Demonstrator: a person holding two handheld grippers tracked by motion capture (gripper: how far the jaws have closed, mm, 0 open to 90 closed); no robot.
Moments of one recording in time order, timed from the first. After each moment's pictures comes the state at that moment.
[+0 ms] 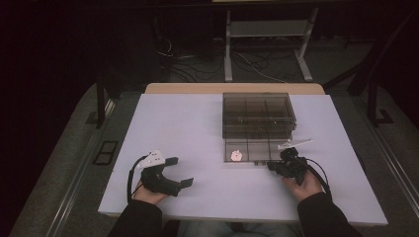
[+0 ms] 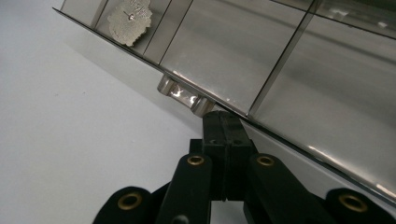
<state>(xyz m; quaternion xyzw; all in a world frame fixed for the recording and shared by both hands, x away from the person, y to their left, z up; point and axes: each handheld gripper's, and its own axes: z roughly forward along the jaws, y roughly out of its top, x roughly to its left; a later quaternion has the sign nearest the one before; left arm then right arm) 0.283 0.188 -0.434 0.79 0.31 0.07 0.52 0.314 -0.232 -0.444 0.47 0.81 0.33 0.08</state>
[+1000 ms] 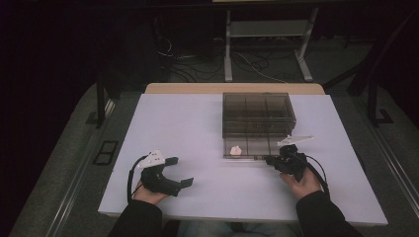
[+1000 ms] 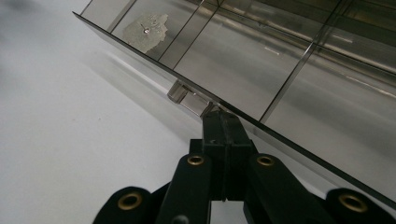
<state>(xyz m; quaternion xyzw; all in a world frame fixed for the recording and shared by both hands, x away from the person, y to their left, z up) 0.283 0.188 -0.434 0.79 0.31 0.07 0.52 0.317 -0.228 -0.430 0.45 0.81 0.36 0.10</state>
